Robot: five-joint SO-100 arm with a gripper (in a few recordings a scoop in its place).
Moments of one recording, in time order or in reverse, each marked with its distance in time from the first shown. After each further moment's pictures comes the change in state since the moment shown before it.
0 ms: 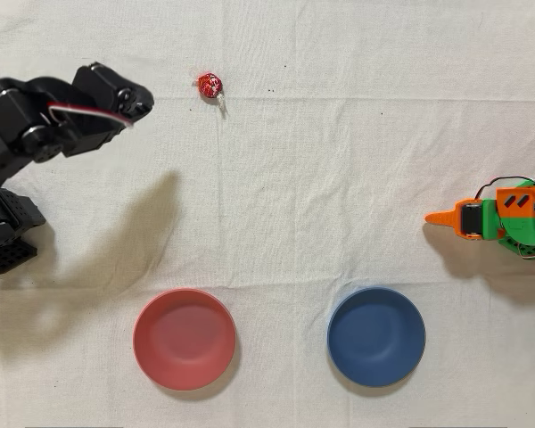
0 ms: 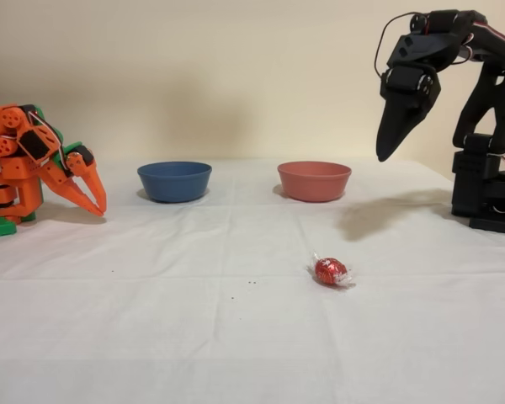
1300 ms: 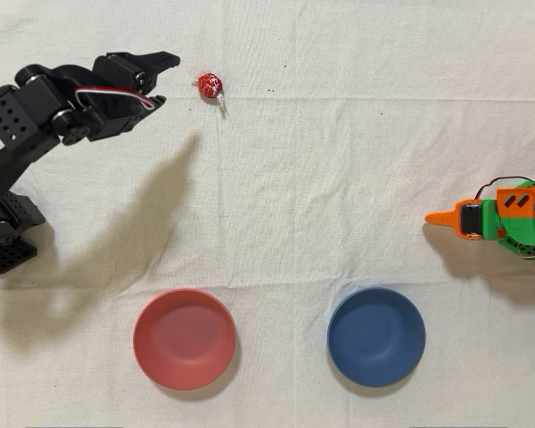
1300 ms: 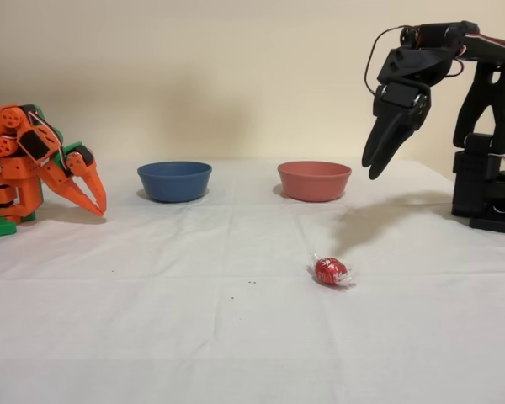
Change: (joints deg) arm 0.1 -7.8 -1.1 -5.3 -7.5
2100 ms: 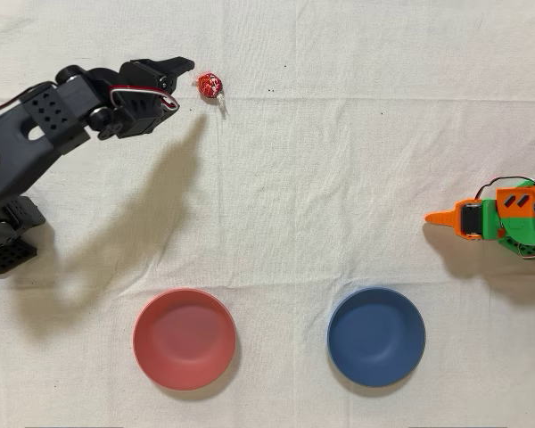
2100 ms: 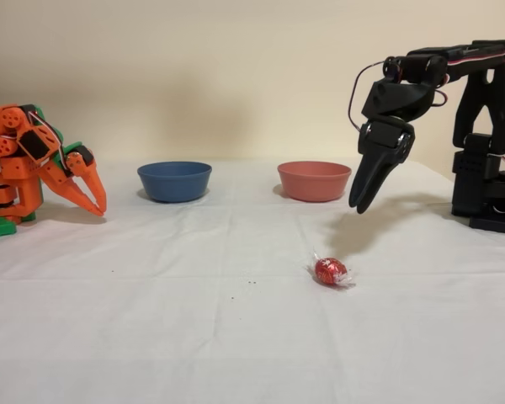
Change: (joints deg) arm 0.4 -11.8 0.2 -7.3 -1.8
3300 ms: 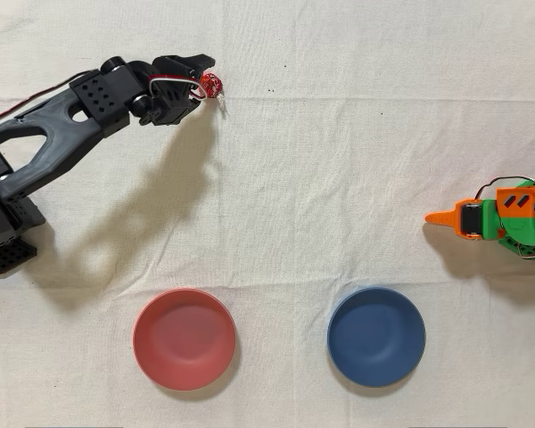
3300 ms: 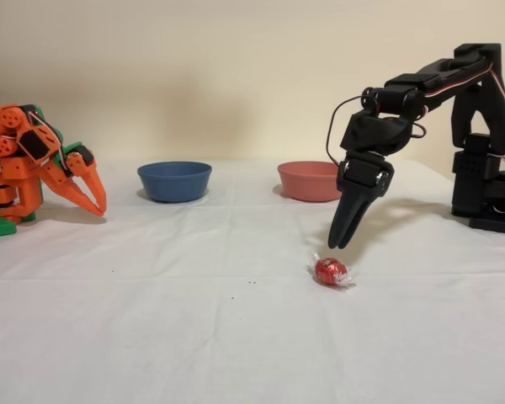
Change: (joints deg) arm 0.0 -20.3 -14.6 -3.3 -1.7
